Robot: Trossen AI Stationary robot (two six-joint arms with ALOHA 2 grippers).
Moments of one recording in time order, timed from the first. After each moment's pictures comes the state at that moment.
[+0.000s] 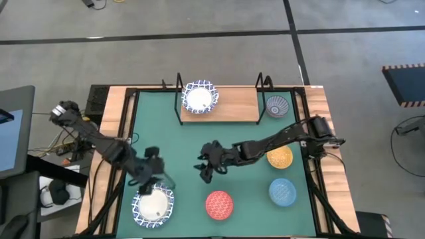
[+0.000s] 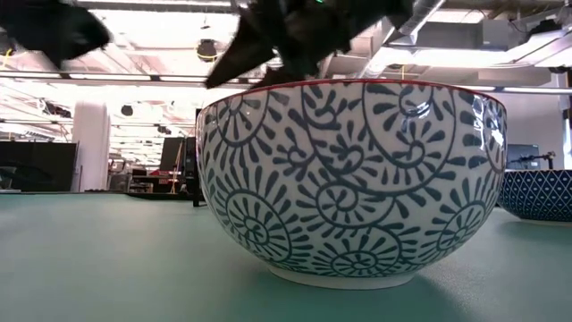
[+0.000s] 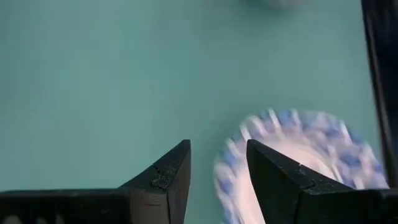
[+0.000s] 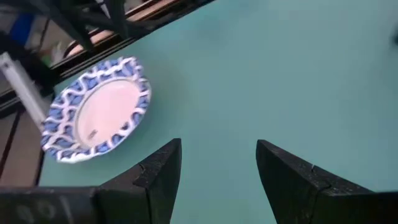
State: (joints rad) left arm -0.60 1.10 0.89 -0.78 -0.19 -0.56; right arm 0.21 1.93 1.33 0.03 0.20 0.56
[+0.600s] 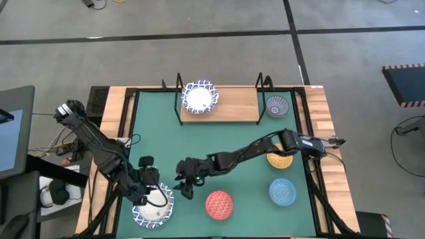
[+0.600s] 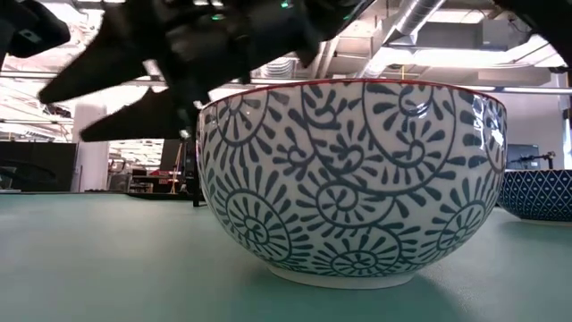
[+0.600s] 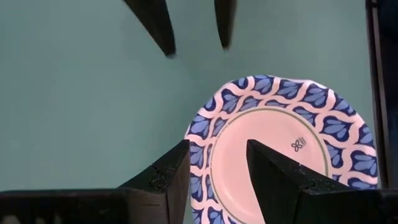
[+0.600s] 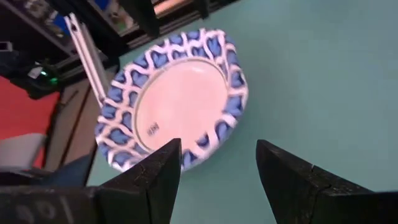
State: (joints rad) left arm -0.79 1.18 0.89 -0.80 -0.26 -0.74; right arm 0.22 2.35 1.79 0.06 -0.10 0.50
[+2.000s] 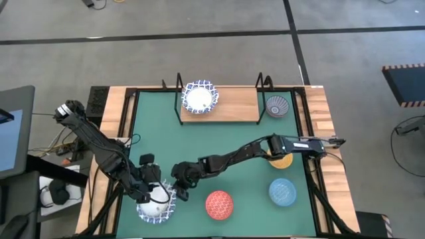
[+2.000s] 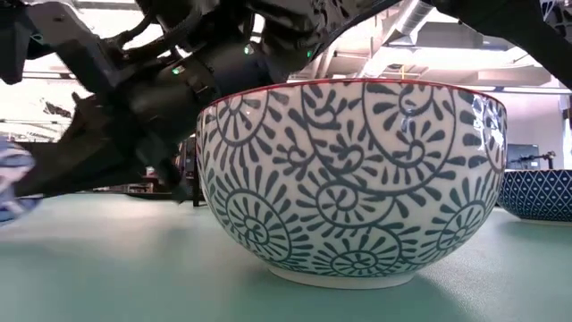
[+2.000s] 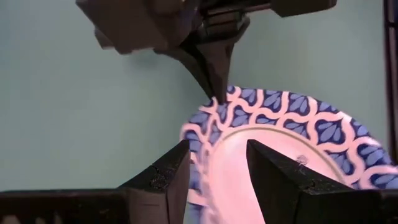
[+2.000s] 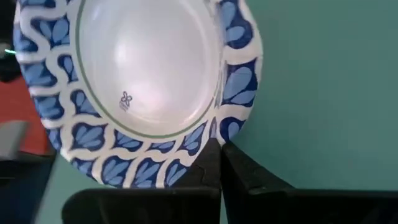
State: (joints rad) left arm -0.76 1.18 0.89 -0.81 -0.30 -0.76; right arm 0.21 2.52 1.98 -0.06 -0.15 0.51
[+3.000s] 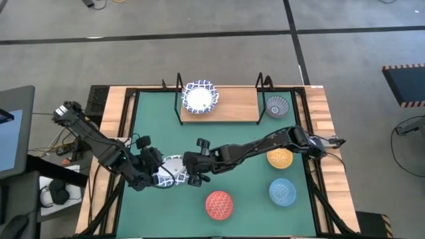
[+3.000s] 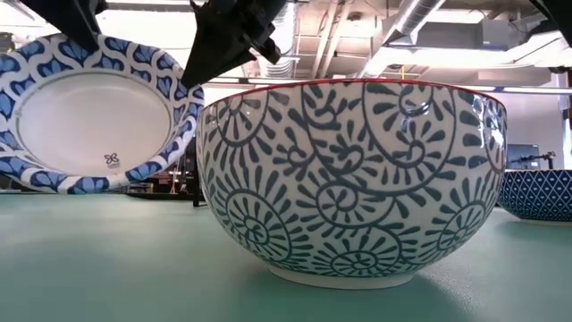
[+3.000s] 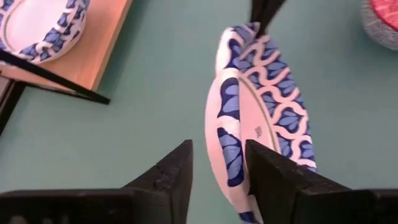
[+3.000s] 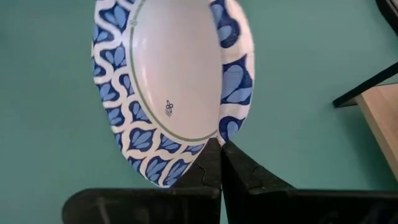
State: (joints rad) left arm -0.66 1.18 1.04 -1.06 -0.63 -0.77; right arm 0.24 2.19 1.98 -0.63 0.40 0.26
